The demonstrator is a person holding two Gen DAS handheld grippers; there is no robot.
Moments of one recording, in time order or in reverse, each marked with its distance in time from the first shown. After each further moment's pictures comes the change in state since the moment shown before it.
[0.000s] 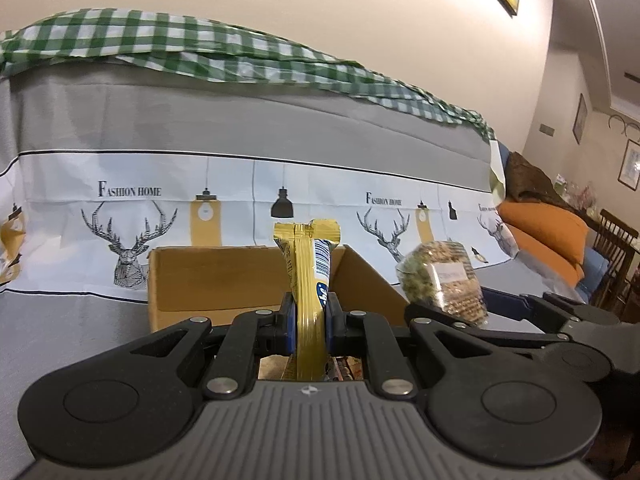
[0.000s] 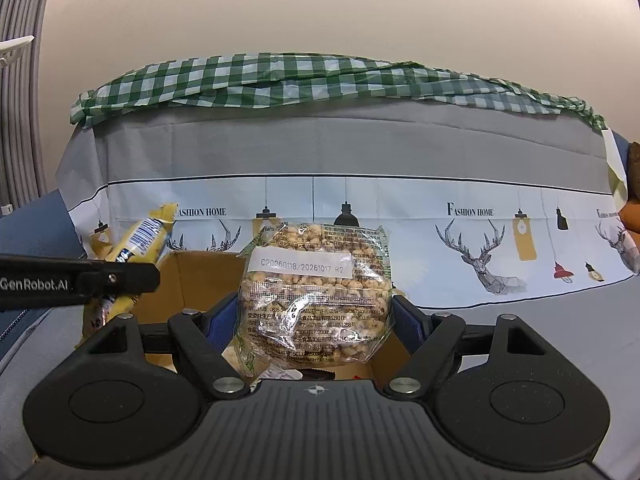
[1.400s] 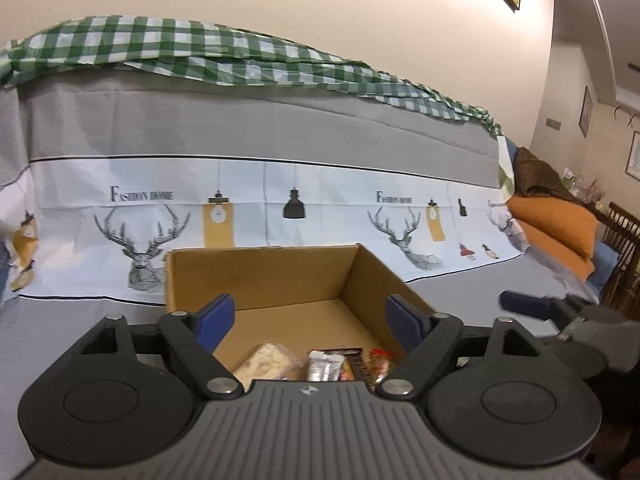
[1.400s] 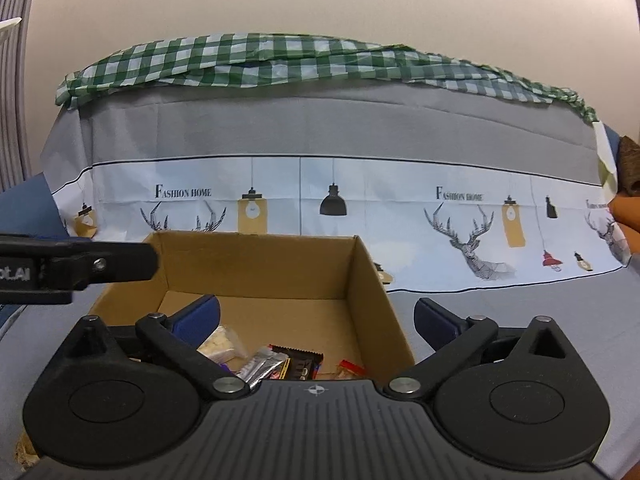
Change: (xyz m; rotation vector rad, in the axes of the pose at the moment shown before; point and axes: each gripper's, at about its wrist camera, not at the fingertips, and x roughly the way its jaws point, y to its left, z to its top) left arm -0.008 0.006 -0.002 0.026 -0.002 0.046; right arm 0.006 0.003 -0.005 -0.003 0.033 -0.057
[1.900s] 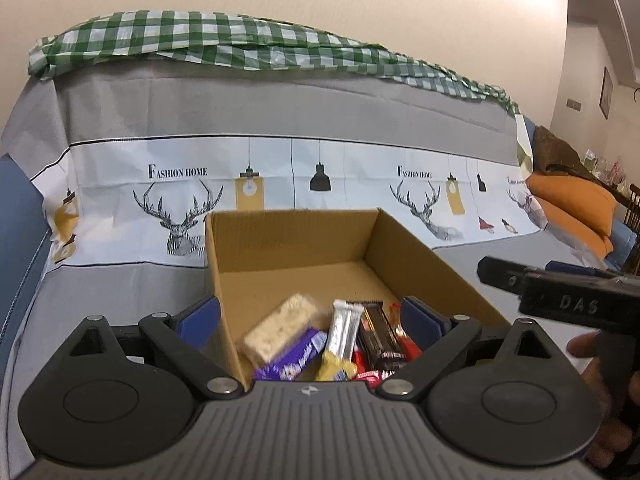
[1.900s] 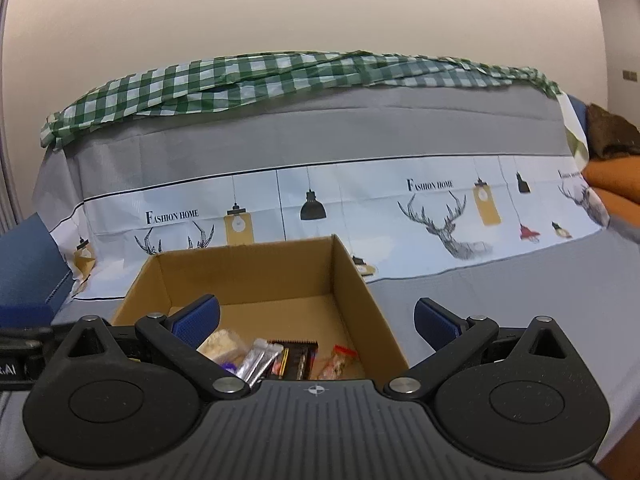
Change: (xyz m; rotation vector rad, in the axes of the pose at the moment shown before) left arm -0.048 -0.006 -0.030 0.012 0.054 0.083; right arm -0.051 -0.014 -0.007 0.134 -0.003 -0.023
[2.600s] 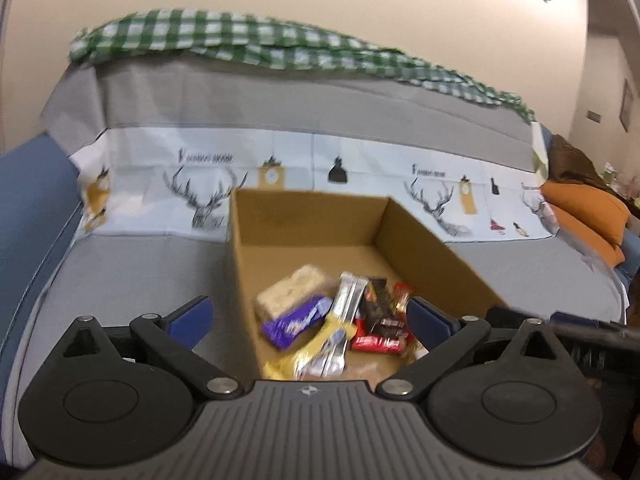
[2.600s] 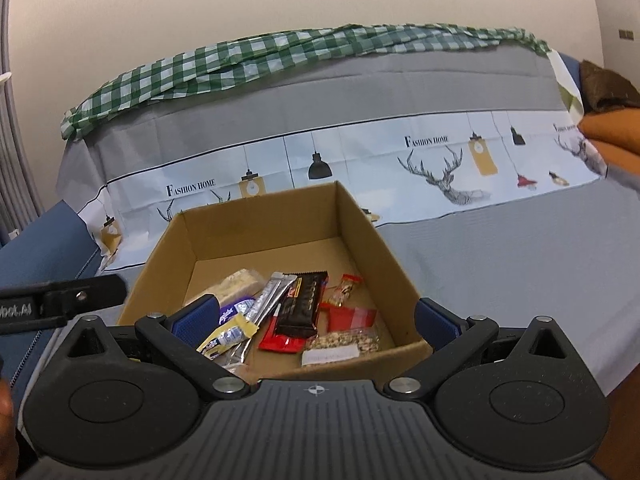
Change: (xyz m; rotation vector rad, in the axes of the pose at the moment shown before) left arm -0.041 -0.010 -0.038 -0.073 0.001 0.072; right arm -0.047 -0.013 -0.052 0.085 0.068 0.050
